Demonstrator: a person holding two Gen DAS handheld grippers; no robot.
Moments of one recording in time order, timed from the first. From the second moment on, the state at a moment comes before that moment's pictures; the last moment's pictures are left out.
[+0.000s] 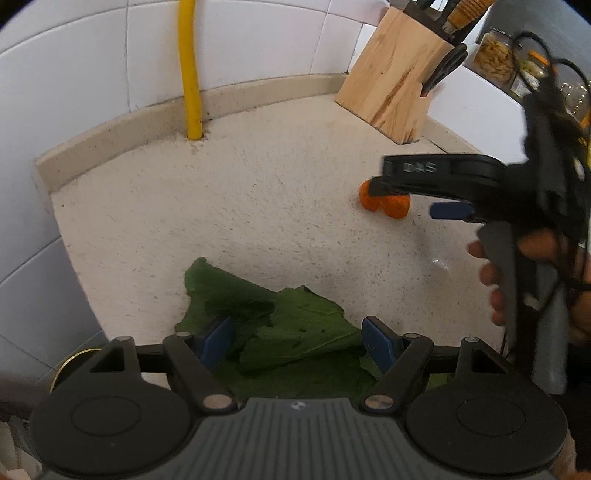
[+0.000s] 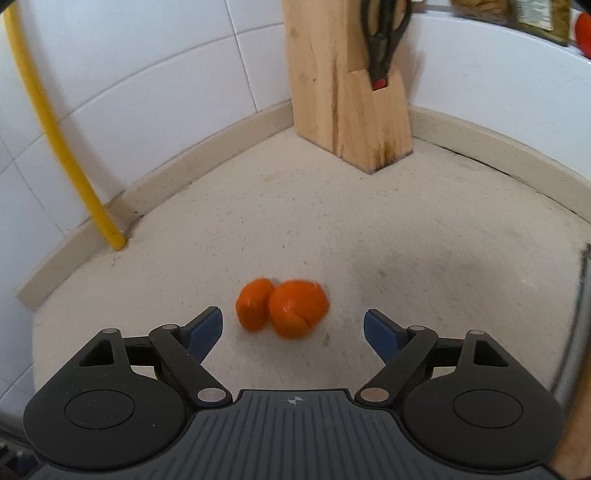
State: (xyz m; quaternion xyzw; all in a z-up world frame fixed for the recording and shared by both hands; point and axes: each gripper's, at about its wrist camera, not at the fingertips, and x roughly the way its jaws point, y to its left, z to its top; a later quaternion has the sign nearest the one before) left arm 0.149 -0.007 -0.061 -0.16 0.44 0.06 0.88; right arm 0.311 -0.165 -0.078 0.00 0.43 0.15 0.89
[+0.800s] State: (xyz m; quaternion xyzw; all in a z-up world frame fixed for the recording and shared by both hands) left arm 0.156 -0.008 -0.069 -0.15 0.44 0.03 0.89; right arm 0.286 -0.182 -0.071 -0.02 0.41 0.19 0.89
